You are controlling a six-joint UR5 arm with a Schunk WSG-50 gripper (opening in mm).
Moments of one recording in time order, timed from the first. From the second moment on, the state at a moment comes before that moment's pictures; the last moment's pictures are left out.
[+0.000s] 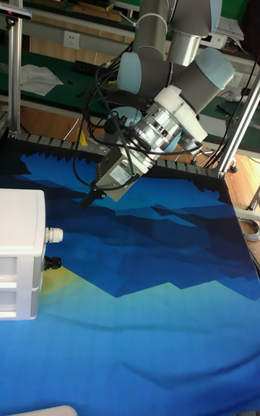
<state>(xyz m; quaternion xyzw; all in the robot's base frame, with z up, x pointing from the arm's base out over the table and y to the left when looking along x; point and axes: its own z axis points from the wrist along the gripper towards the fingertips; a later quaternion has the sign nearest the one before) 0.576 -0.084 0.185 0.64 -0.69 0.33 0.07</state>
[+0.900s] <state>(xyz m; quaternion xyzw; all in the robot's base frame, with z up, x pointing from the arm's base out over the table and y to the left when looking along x) 0.576 -0.068 0.174 0.62 -0.72 0.30 0.04</state>
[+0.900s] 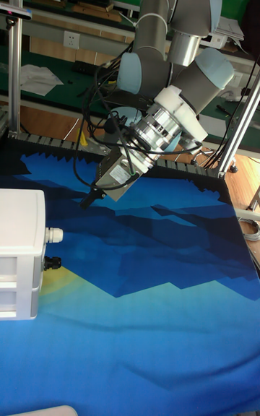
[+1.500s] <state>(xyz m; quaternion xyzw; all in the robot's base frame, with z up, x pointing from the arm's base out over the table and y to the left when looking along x) 0.580 -0.005 0.150 0.65 -0.73 0.20 -0.05</state>
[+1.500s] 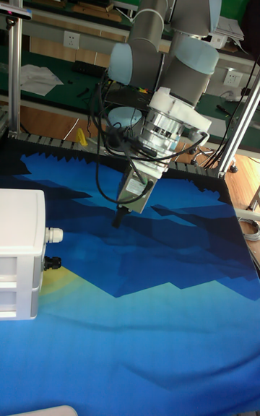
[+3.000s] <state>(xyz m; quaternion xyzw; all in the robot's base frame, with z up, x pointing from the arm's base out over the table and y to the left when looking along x) 0.597 -0.004 0.157 0.69 -0.69 0.23 -0.07</state>
